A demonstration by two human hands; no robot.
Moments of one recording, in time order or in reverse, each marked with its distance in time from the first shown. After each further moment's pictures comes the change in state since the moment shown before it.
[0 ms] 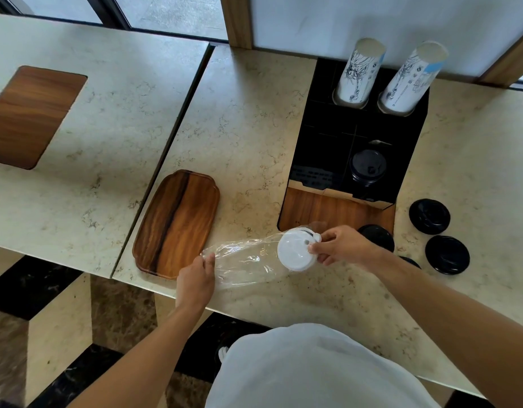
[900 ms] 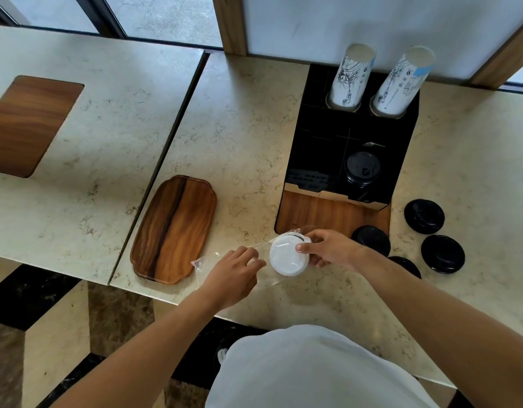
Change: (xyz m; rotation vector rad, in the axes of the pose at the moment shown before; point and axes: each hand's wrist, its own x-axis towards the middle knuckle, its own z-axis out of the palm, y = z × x) left_hand 0.001 0.055 0.011 0.430 -0.194 1.046; right_hand 0.013 -0.002 0.012 0.002 -0.058 0.016
